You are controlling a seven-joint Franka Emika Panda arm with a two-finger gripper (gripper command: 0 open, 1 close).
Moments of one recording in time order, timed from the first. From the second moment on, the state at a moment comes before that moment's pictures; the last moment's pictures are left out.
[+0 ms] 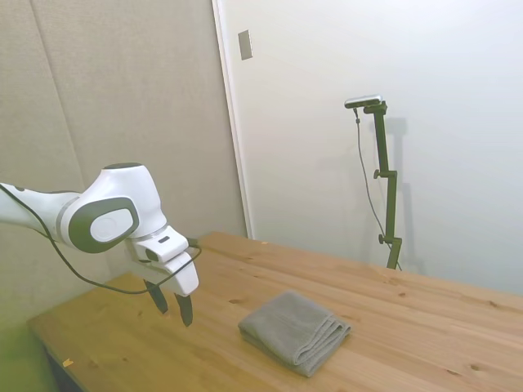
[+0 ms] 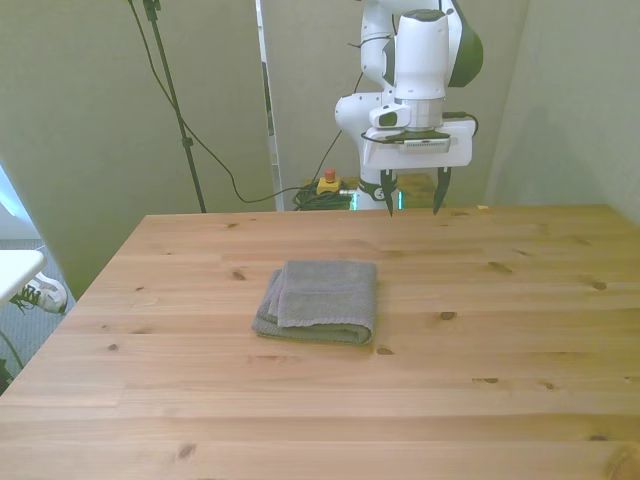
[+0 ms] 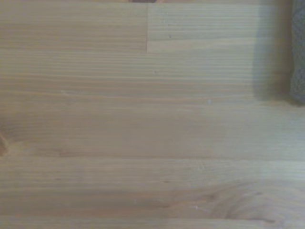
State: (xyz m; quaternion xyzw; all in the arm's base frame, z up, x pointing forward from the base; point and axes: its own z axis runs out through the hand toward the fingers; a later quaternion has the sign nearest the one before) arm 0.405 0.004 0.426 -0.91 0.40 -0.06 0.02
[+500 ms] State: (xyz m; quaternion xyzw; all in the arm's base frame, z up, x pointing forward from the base) arm 0.405 -0.107 0.463 -0.88 0.47 -0.08 0.07
